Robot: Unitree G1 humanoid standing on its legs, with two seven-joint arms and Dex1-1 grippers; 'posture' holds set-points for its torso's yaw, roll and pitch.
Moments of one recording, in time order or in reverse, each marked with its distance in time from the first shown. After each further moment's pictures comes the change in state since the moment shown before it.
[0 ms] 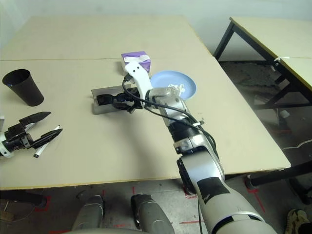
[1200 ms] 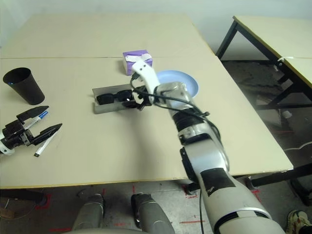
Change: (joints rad) left arm -0.053 -0.056 0.003 0.002 0.026 -0.060 0.098; right arm -0.003 -0.232 -0.097 -0.101 -0.014 0.049 0.145
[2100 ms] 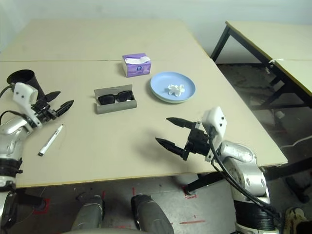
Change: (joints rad) left arm -0.478 -0.165 -0.188 0.551 0.321 -0.112 0.291; right arm 0.988 -0.065 -0.340 -0.628 0.372 -0.440 0.121
